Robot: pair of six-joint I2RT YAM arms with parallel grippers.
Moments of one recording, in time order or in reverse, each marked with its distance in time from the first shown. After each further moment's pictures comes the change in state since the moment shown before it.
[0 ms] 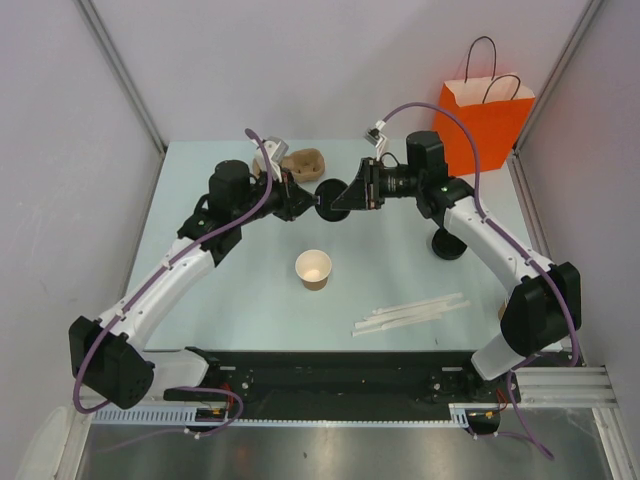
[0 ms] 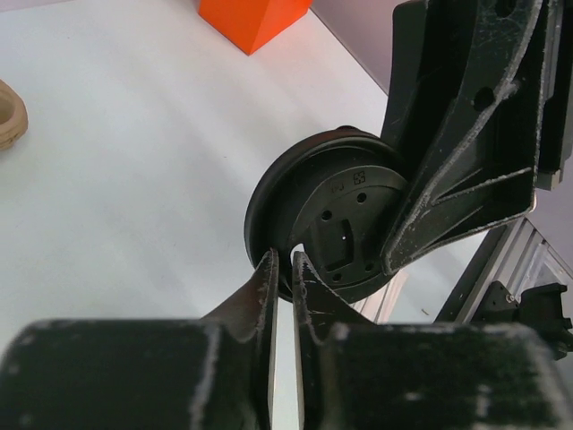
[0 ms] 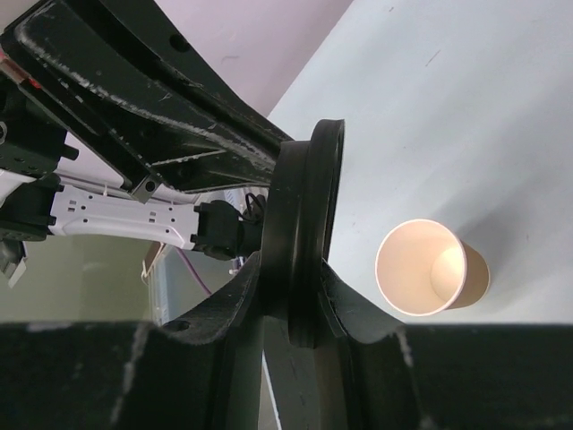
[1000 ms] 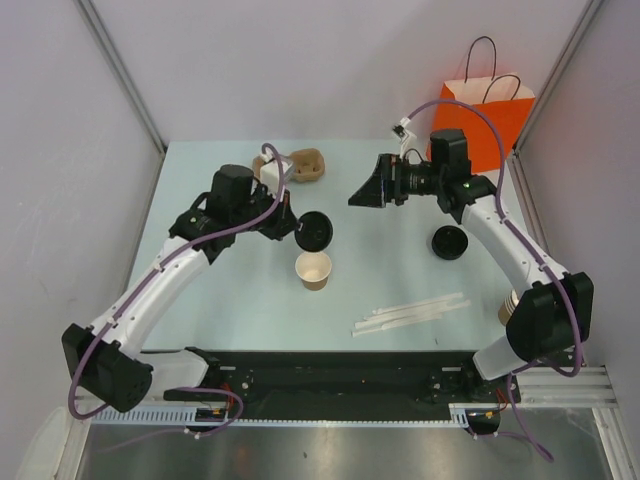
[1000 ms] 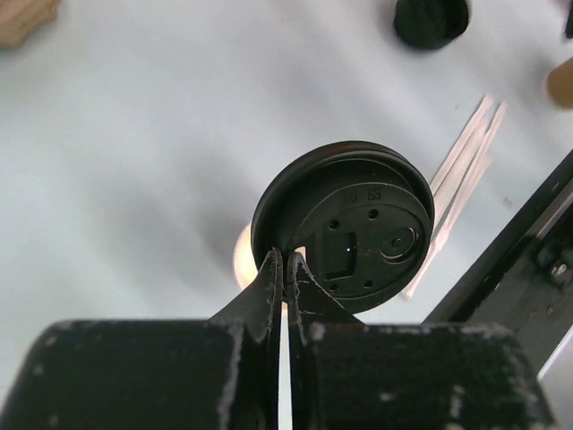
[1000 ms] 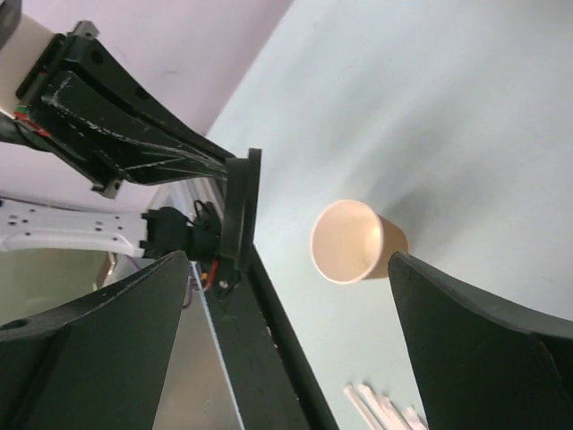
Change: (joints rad) left arm -0.003 -0.020 0.069 -0.389 -0.064 0.241; right arm -0.105 -0.039 -0.005 -0.102 0.024 -0.114
